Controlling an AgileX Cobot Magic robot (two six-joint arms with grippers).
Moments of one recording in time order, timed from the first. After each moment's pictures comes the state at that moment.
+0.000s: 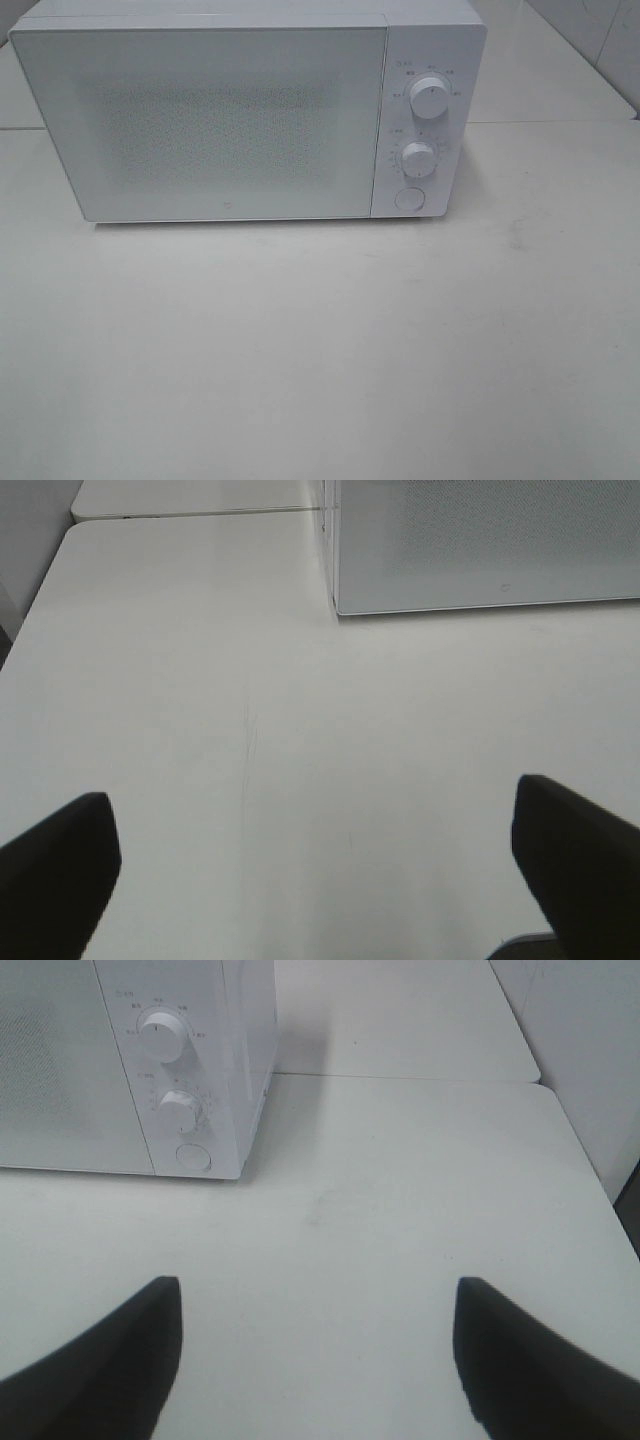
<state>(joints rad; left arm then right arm) 0.00 0.00 -0.52 -0.08 1.09 0.08 0.05 0.10 -0.53 0.00 0.83 0.06</state>
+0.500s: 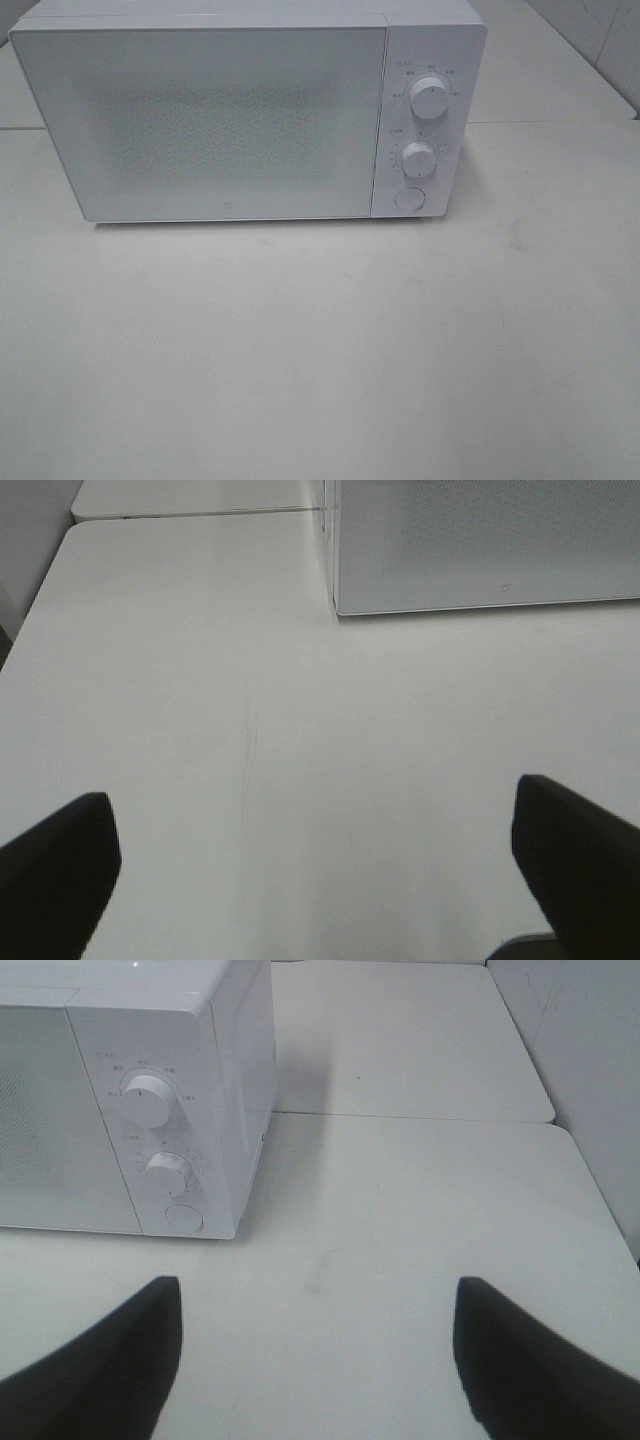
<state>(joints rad) 0.00 0.00 -0.52 -0.08 1.09 0.08 0.05 0.41 -0.53 0.00 0.52 0.06</state>
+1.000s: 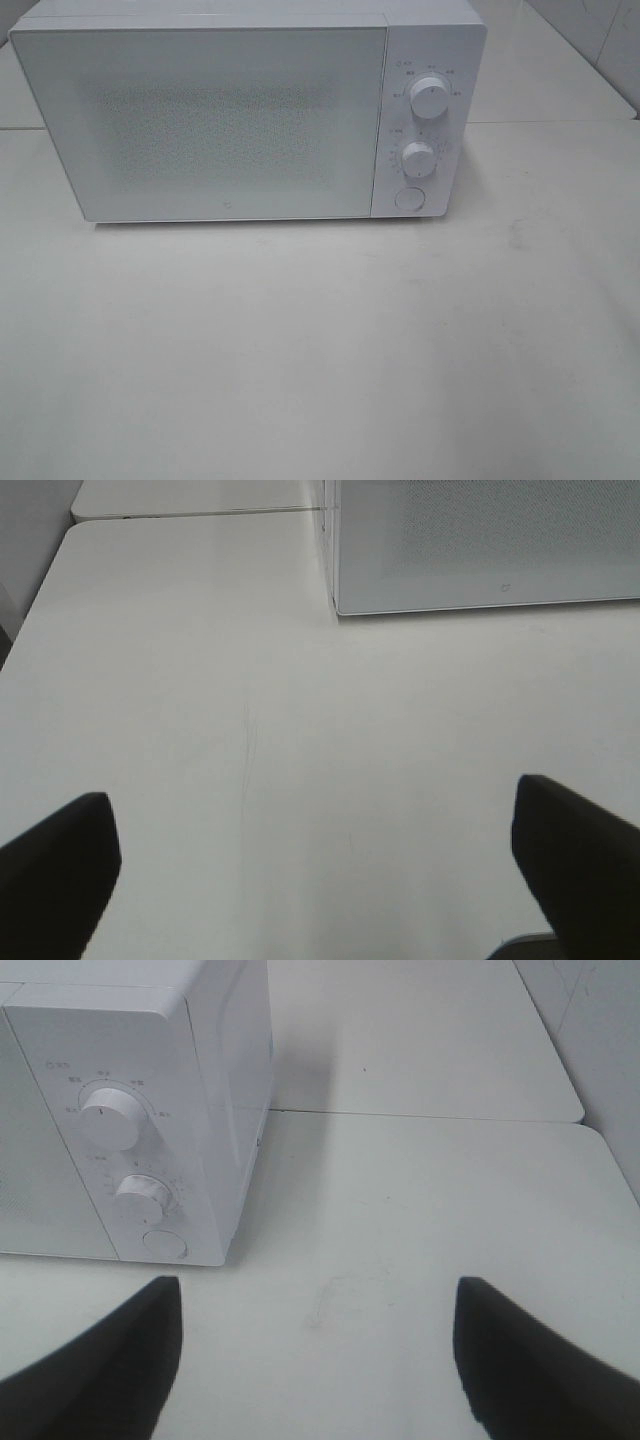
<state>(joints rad) 0.00 0.00 -0.52 -0.08 1.09 0.08 0.05 0.76 -0.53 0.00 0.22 0.06</state>
